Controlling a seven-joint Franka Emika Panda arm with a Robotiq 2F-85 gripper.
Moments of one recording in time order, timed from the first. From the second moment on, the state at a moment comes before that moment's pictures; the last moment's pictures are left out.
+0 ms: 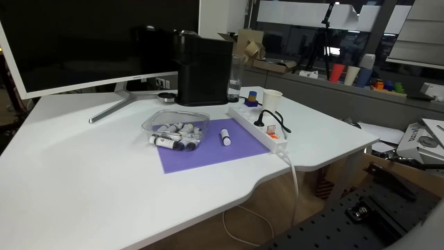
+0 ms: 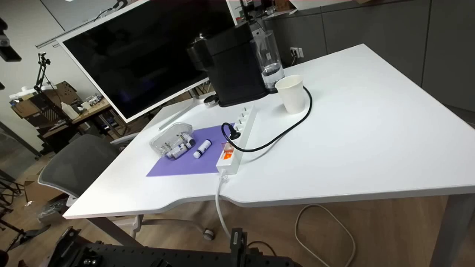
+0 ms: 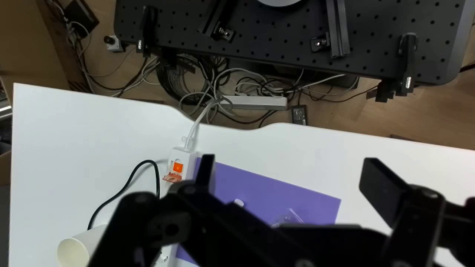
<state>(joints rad) 0.08 -0.62 0.28 -2.40 -0.04 1.54 0.15</state>
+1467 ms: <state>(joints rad) 0.01 -0.32 0.29 -2.53 -0.62 2.36 0.31</state>
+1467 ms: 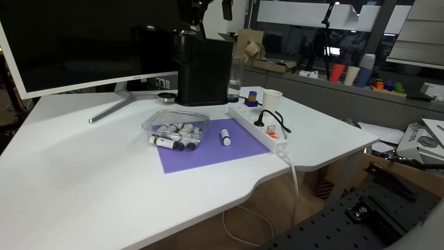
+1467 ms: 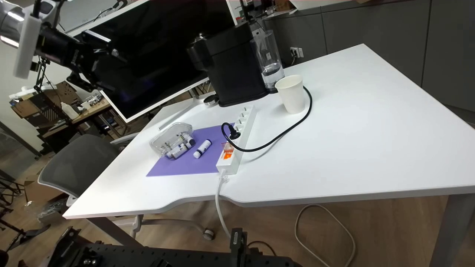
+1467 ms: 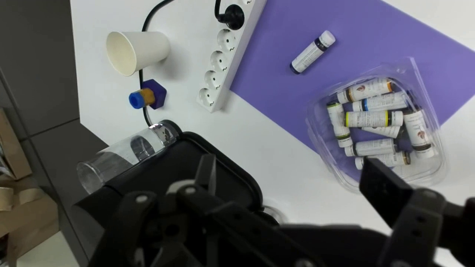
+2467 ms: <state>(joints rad) 0.05 -0.08 0.20 -2.54 -0.65 2.45 0.04</state>
